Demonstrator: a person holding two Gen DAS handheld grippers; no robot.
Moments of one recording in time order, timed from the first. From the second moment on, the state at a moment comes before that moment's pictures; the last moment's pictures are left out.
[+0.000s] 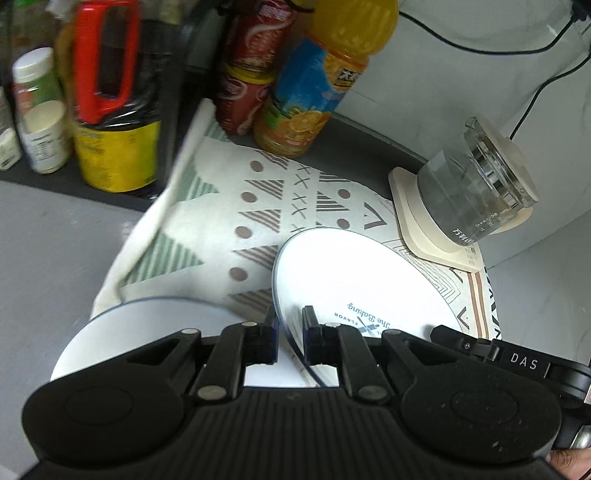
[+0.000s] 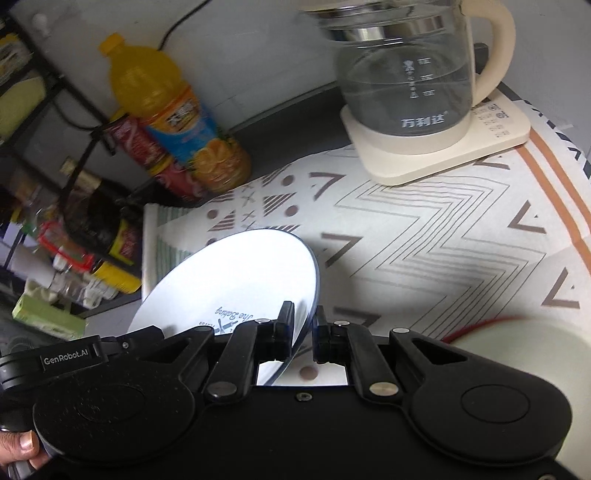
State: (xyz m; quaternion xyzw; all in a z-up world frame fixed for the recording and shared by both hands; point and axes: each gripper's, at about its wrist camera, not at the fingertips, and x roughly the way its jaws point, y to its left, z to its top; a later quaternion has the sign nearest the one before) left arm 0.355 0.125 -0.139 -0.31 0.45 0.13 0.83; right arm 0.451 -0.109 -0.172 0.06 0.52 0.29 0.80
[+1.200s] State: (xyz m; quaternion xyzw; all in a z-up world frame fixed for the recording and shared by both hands) left arm 0.231 0.133 -0.157 -0.34 0.45 0.21 0.80; right arm 0.340 -0.080 -0.177 -0.05 0.50 0.35 0.79
